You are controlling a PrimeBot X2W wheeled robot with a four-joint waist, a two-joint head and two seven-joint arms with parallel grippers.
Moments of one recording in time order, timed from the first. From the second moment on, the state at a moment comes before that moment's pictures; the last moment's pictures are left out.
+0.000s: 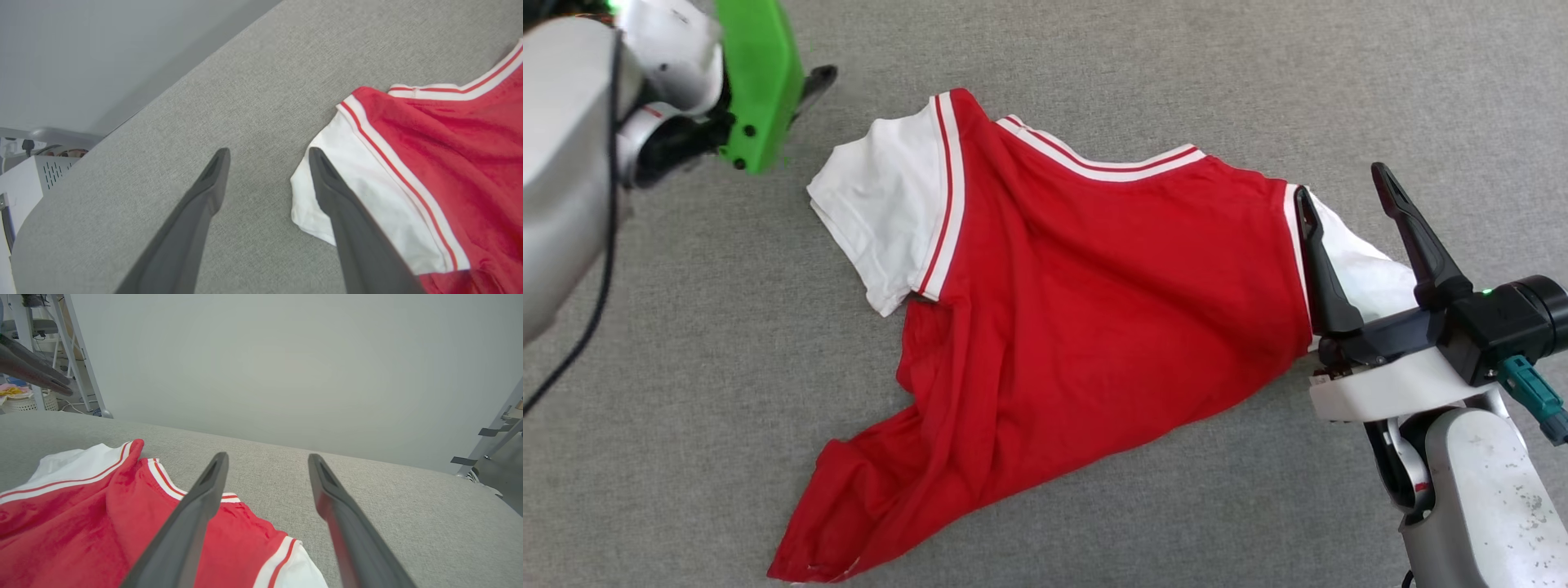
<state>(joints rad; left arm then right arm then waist) -1.40 0.68 -1.25 0.54 -1.10 -0.13 0.52 -0.28 -0.11 0.12 -0.02 0.07 0.13 -0.26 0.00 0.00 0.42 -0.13</state>
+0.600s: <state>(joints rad) -1.28 0.71 -1.27 0.55 -1.14 -0.13 0.69 -0.29 -0.10 0.13 -0.04 0.08 0.13 -0.26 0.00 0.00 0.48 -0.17</state>
